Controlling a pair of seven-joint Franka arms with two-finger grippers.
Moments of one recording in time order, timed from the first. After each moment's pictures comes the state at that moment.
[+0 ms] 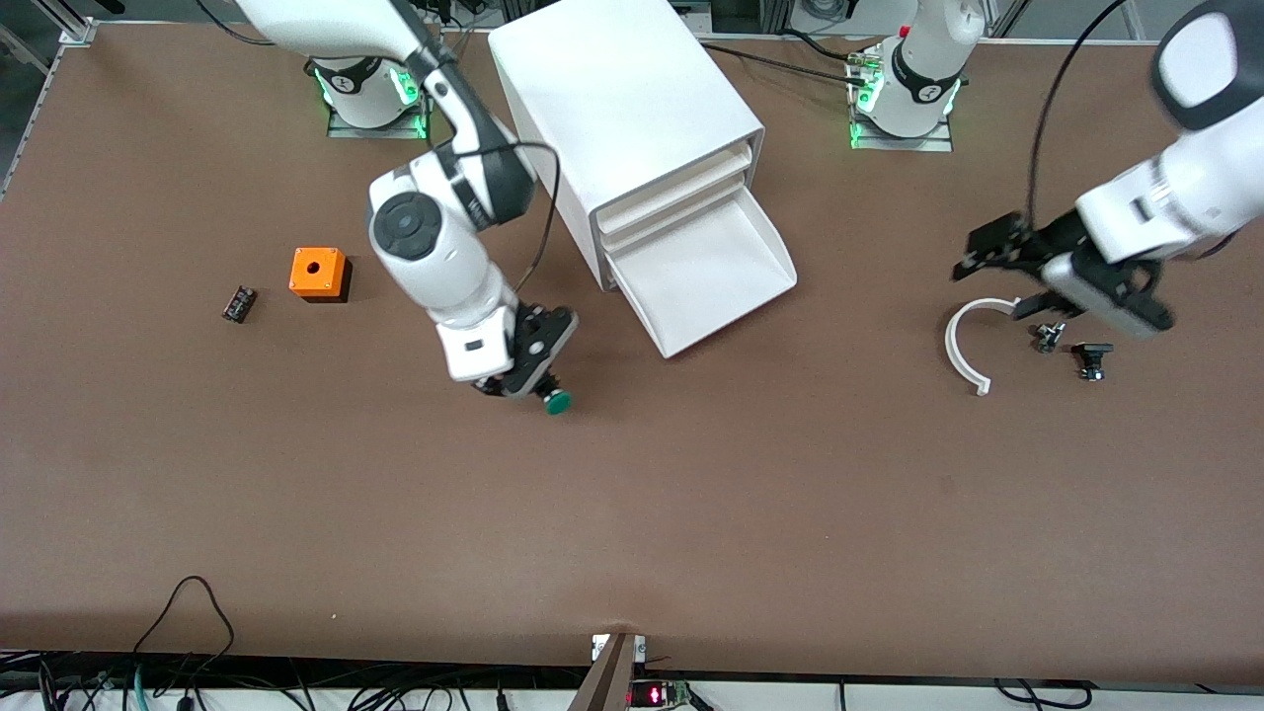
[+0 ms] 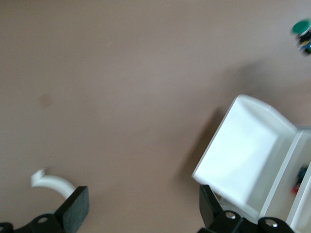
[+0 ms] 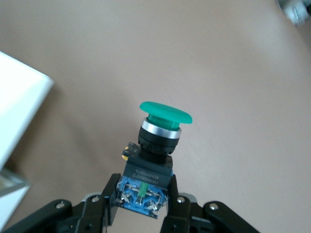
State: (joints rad) left arm -0.12 -0.06 0.10 -1.87 -0.30 1.83 0.46; right arm 0.58 0.49 0.00 -1.61 0.10 2.32 -0.55
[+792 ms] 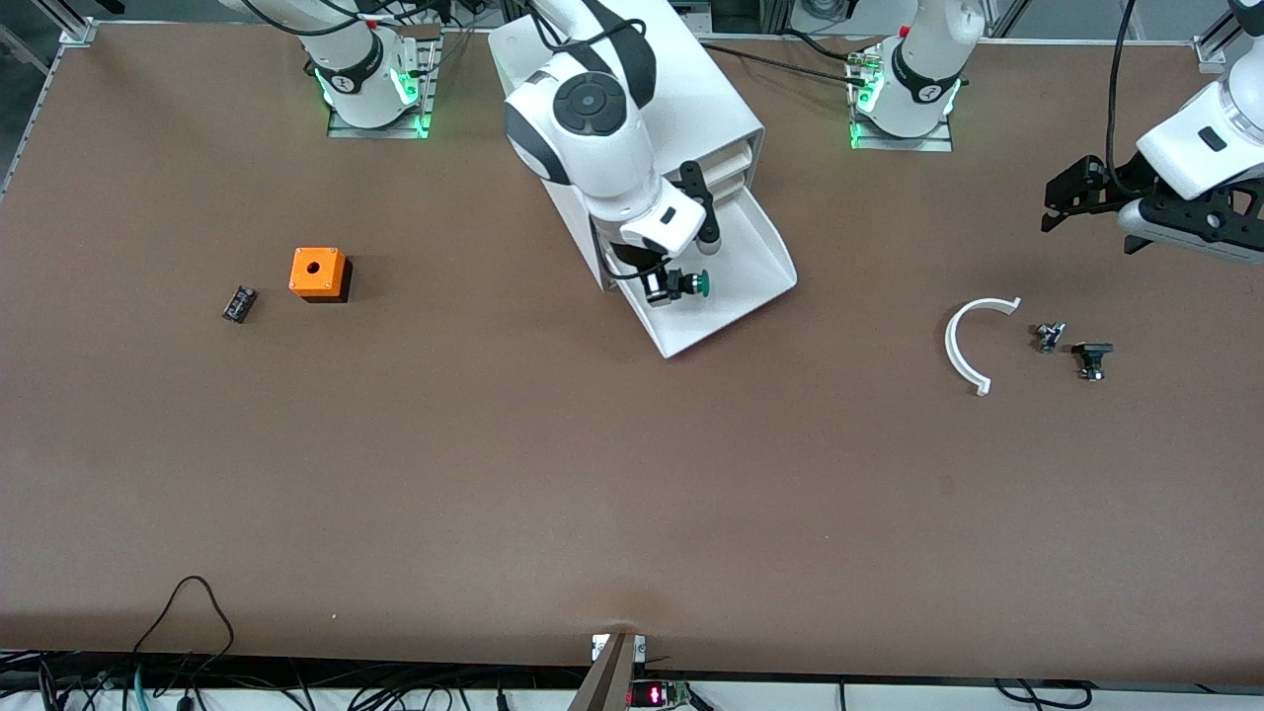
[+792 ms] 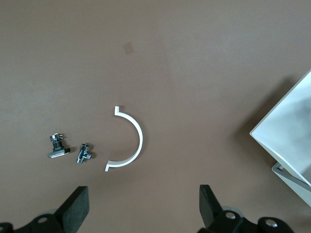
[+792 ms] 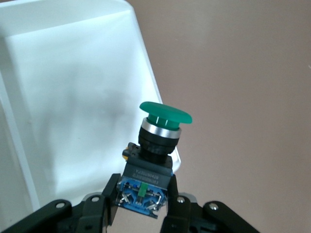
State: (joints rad) left arm -0.11 -0.14 0.10 -1.85 -0.02 1.70 0.25; right arm 0.81 0.54 0.04 -1.50 0.04 2.25 -1.02
